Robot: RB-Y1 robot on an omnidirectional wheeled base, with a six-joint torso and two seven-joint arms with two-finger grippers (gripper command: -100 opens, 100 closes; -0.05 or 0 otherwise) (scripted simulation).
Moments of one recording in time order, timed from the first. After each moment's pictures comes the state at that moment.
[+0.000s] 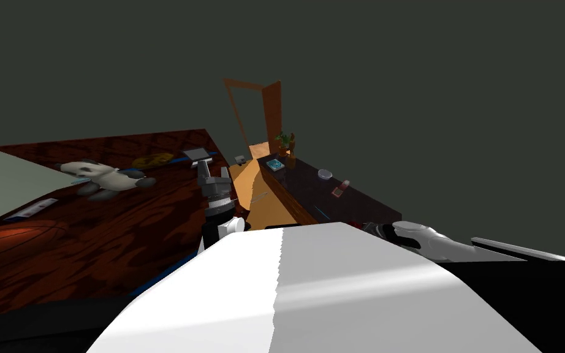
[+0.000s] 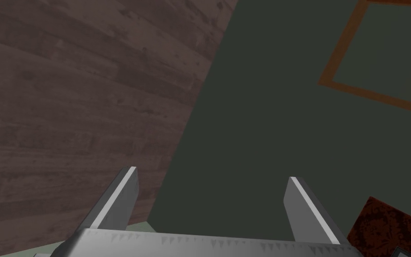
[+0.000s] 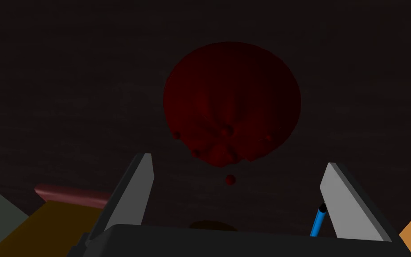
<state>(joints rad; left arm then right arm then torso) 0.50 -0.02 -0.04 -2.34 0.06 -0.45 -0.02 0.10 -1.19 0.88 -0.78 0.62 -0.48 0.17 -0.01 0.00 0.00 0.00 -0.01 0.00</state>
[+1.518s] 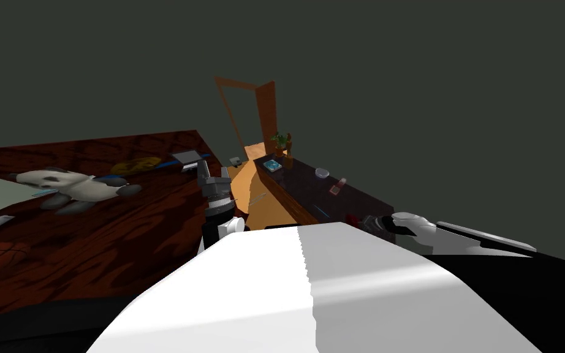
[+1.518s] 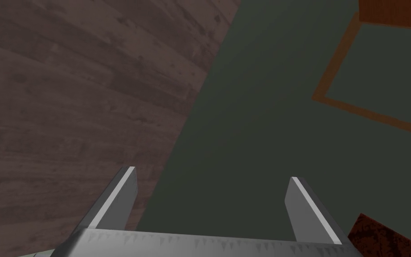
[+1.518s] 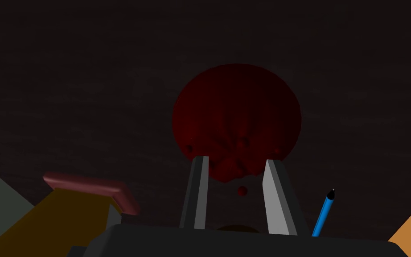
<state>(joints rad) 0.50 -0.02 -0.04 -2.34 0.06 -0.45 -0.02 -0.08 -1.08 0.80 -0.45 0.75 -0.71 0.27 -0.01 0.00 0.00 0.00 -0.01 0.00</state>
